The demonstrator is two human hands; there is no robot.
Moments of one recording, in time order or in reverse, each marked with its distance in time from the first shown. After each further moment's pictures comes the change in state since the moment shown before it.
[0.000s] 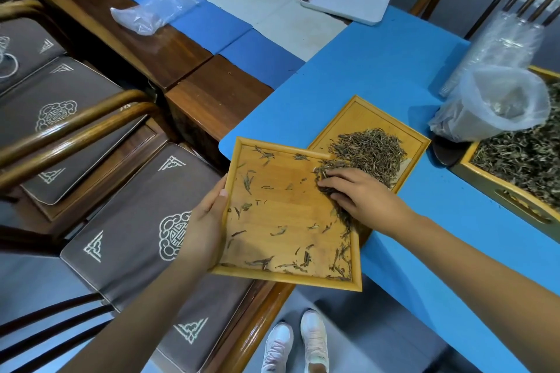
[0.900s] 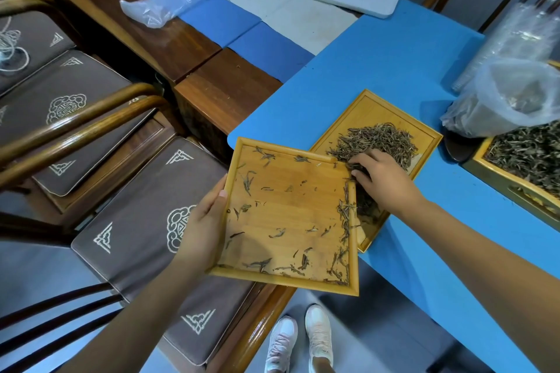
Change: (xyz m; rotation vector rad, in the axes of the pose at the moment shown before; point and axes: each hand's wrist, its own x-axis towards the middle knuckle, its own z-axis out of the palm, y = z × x) left_hand -0.009 -0.005 -0.018 -0.014 -0.063 0.016; right_hand 0.014 0.018 0.004 0.039 0.081 0.308
